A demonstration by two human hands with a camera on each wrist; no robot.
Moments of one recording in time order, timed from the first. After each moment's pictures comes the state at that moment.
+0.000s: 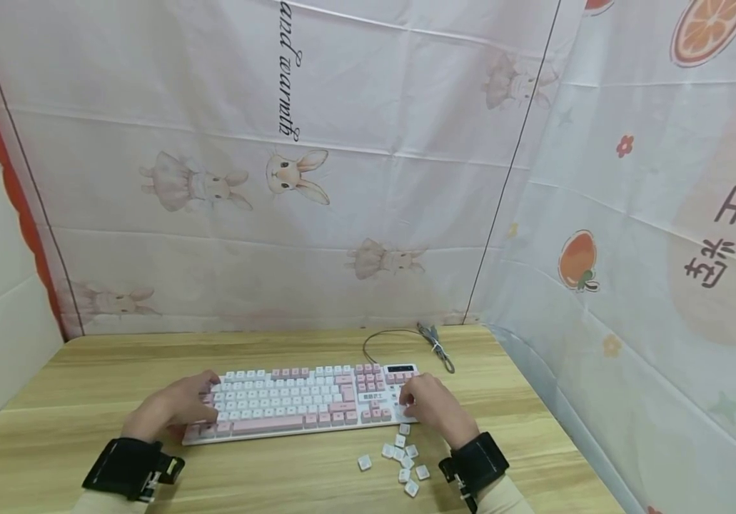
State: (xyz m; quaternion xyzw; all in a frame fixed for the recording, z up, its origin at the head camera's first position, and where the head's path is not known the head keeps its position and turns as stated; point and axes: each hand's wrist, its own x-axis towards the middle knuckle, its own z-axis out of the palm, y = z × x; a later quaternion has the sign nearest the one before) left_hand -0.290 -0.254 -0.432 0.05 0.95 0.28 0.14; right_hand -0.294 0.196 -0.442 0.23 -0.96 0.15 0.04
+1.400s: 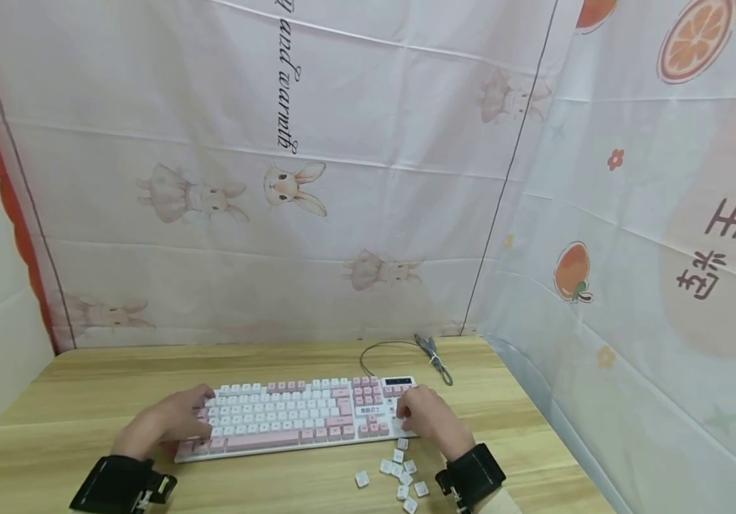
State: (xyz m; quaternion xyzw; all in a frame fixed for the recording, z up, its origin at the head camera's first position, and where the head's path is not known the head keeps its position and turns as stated) left_hand -0.293 -0.259 -0.437 0.09 0.95 0.26 0.13; right_hand -0.298 0.194 -0.444 0.22 -0.97 0.14 0.02
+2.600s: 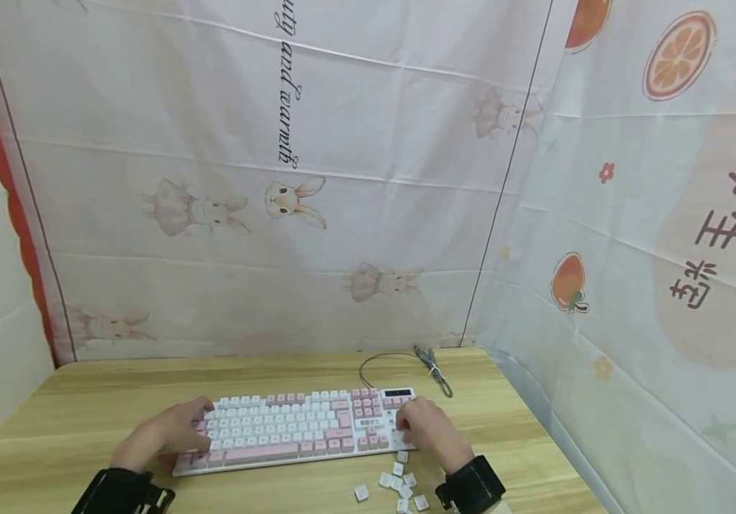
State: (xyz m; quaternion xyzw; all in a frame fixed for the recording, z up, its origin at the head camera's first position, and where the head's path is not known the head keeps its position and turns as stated) left_hand -0.290 -0.257 -0.438 0.08 0.95 0.28 0.12; right_hand -0.294 0.192 -0.443 0.23 -0.97 0.10 0.05
